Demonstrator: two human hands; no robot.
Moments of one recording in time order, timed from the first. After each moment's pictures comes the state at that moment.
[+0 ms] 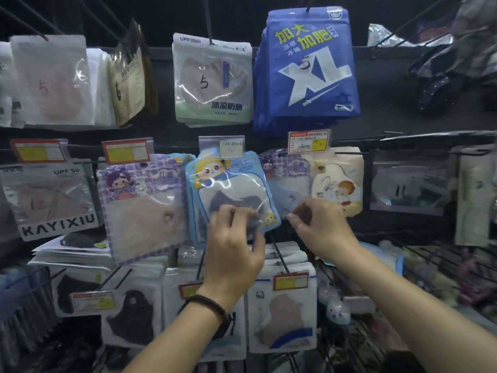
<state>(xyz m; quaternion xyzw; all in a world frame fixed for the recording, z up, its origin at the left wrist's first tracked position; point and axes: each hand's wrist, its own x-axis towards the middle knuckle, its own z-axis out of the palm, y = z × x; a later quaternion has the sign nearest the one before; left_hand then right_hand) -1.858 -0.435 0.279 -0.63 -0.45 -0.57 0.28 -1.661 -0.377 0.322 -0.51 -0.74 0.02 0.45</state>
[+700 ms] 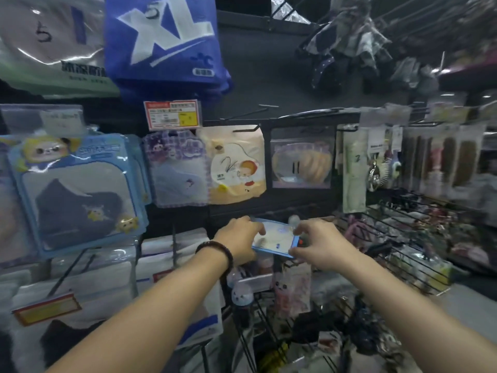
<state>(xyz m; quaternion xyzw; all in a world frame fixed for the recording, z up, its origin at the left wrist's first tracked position) -1.661 -0.301 0.253 -0.85 -0.51 -0.08 0.02 -1.437 -0.363 0.245 -0.67 -0.70 0.04 0.24</state>
